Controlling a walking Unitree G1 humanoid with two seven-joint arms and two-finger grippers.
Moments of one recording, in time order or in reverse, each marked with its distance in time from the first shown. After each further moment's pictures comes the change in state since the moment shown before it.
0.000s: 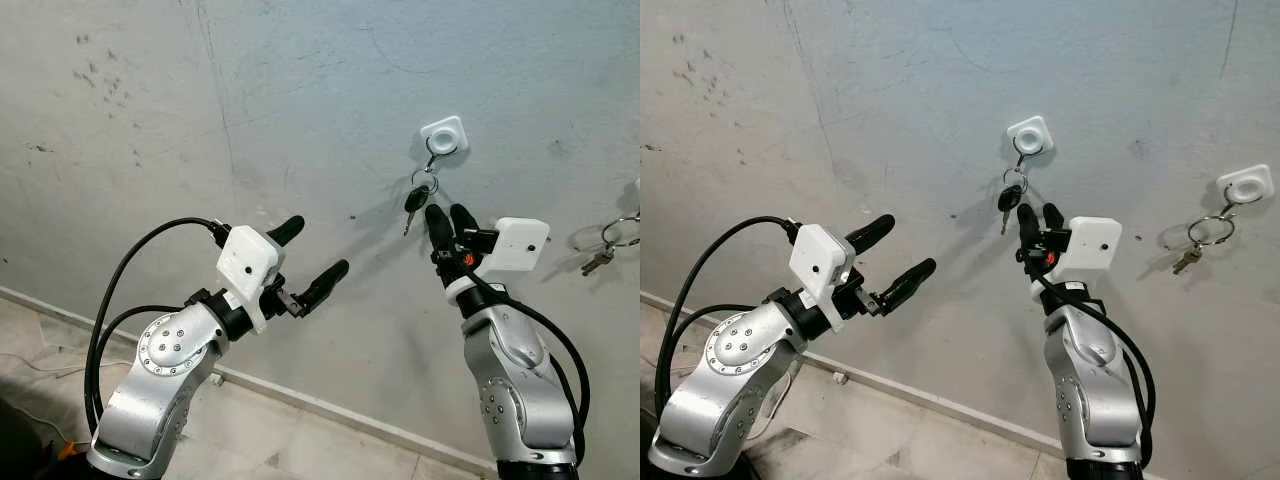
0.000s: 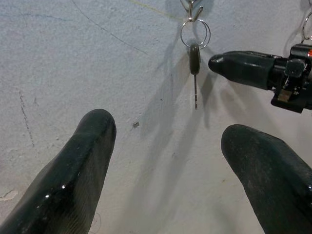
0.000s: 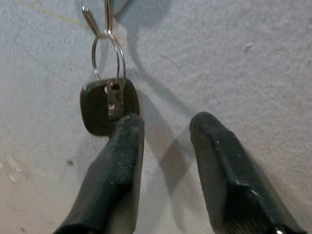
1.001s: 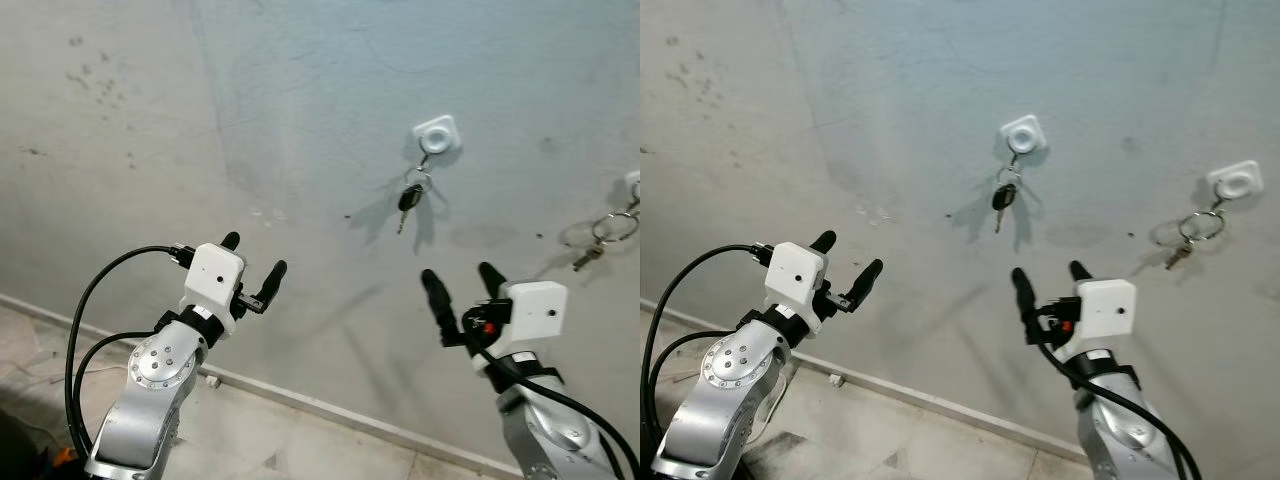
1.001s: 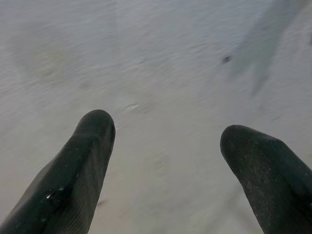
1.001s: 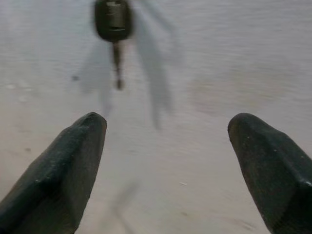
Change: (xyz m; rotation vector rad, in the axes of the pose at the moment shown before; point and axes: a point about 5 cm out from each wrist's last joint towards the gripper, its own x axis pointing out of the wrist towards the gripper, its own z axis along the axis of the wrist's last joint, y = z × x) left arm -0.019 0.028 -0.046 0.037 0.157 0.366; right arm -0.063 -0.003 -0.007 -0.080 0.158 0.053
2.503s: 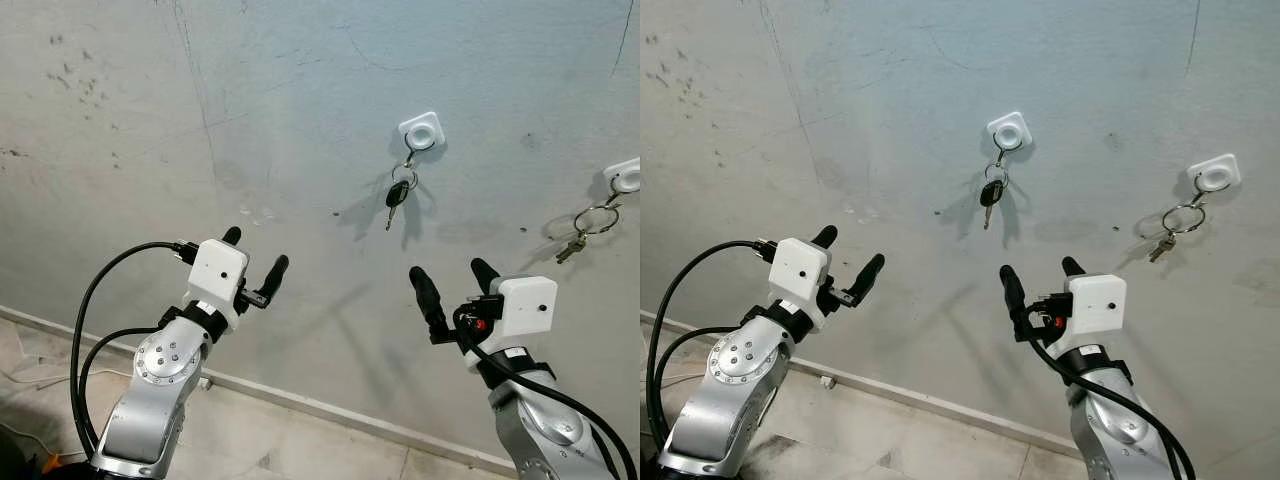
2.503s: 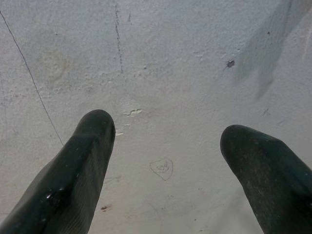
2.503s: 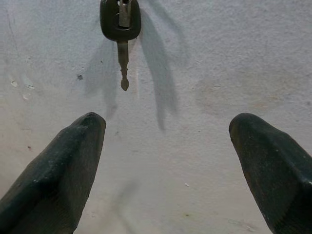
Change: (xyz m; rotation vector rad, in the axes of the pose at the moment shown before) left arm 0.003 0.002 0.003 0.020 -0.014 0.015; right arm 0.004 0.003 0.000 0.000 -0.001 0.011
